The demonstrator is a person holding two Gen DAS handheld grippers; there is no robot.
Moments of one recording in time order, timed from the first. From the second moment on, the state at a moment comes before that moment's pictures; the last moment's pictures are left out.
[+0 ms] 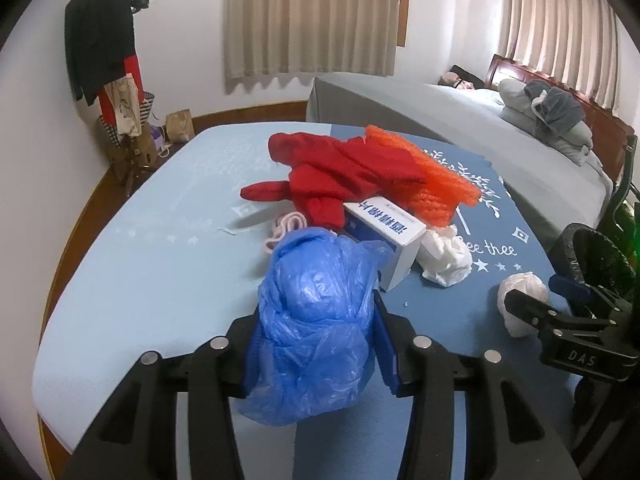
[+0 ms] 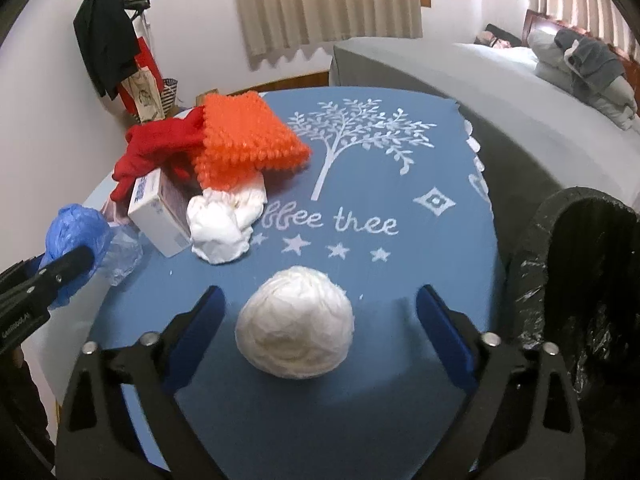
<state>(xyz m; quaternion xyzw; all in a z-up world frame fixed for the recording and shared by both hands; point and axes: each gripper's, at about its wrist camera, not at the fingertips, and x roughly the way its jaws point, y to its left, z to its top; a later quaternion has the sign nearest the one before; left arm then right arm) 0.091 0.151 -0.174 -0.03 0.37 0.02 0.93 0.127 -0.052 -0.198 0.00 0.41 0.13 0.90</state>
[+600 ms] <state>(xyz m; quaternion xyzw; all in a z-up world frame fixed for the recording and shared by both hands) 0.088 0.117 -0.139 -0.01 0.34 -0.01 0.94 0.106 -0.088 -0.136 0.05 0.36 0.15 0.92</state>
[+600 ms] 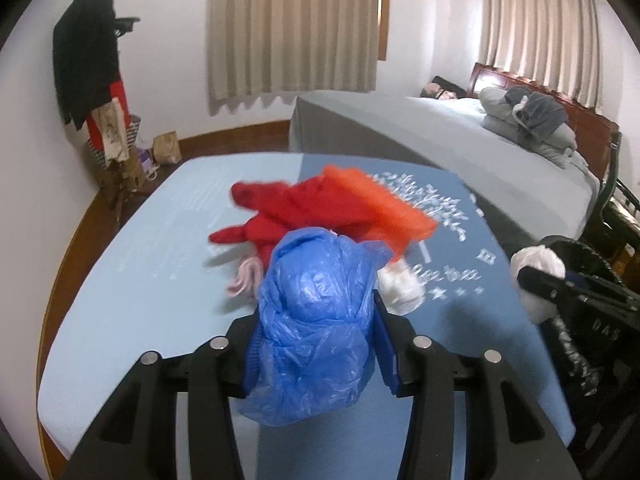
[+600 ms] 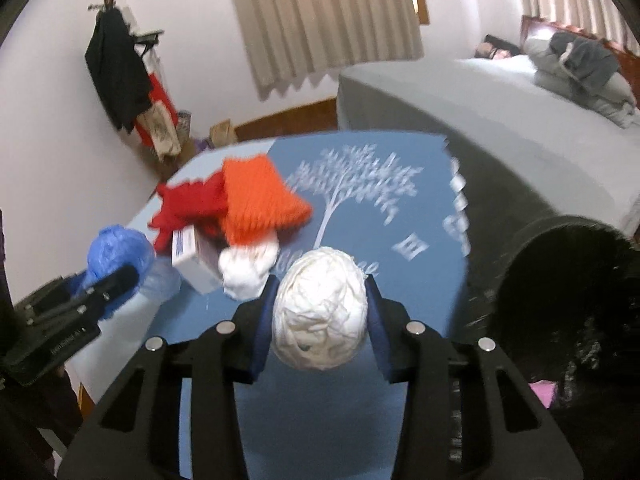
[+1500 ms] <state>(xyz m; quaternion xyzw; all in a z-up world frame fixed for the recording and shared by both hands) 0.112 -0.073 -0.103 0.03 0.30 -0.22 0.93 0.051 -0.267 -0.087 0.09 0.30 -0.02 0.95</state>
